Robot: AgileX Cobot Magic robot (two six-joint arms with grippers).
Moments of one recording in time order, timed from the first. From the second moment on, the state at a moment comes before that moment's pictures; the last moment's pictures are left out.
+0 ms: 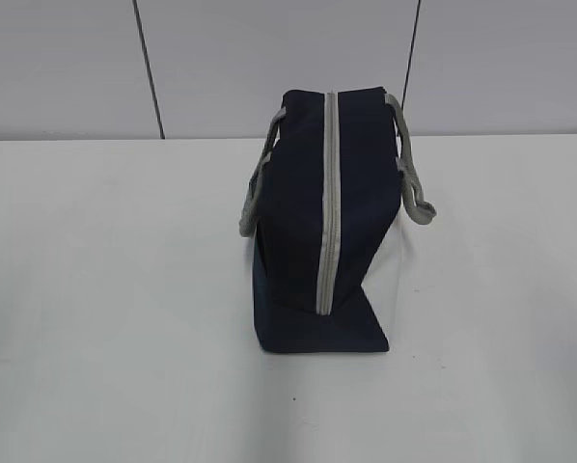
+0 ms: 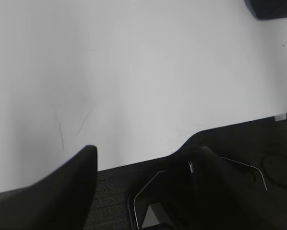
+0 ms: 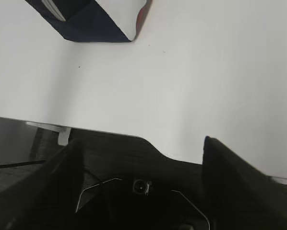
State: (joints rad) left arm -0.23 0.47 -0.64 -0.03 1.21 -0.06; right arm 0.02 0.37 -0.61 0.30 1.22 -0.12
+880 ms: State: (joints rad) left arm -0.23 0.17 -0.52 0.03 1.11 -0.07; right arm 0.02 0.02 -0.52 0.00 1.18 -0.09
